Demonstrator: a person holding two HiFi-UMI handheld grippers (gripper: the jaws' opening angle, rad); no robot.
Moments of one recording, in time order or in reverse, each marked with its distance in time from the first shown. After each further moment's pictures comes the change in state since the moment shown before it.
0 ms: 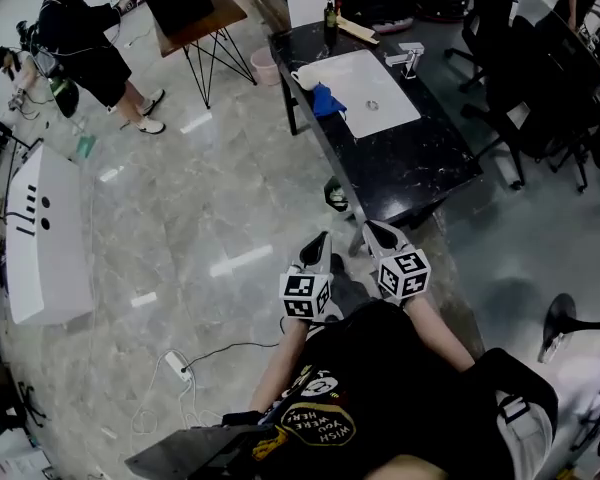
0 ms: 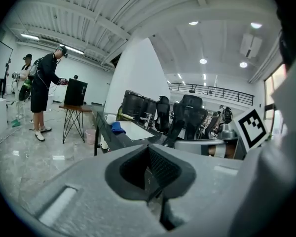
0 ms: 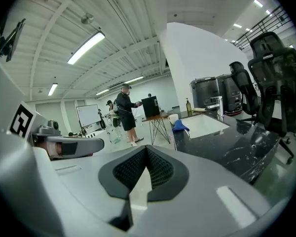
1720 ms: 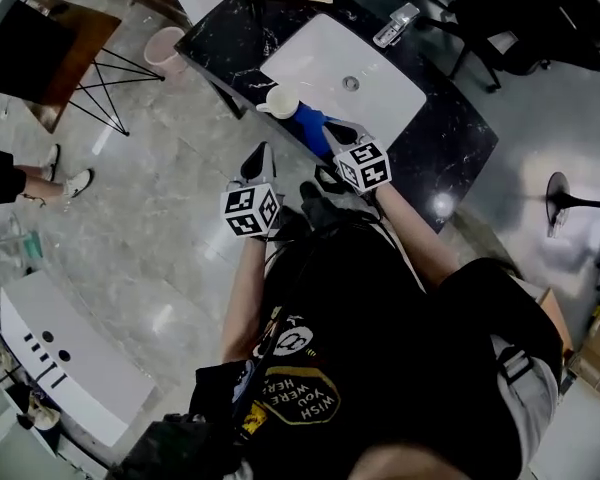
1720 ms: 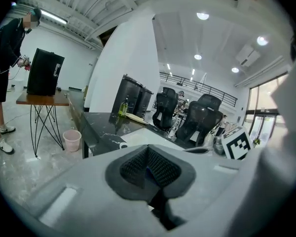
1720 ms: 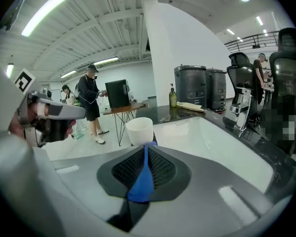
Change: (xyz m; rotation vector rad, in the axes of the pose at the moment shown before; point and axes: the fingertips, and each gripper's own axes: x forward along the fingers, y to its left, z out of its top) left arm 0.384 0.338 0.175 0.005 0.165 -0.264; right arm 0.437 -0.212 0.120 0.020 0.154 -0.327
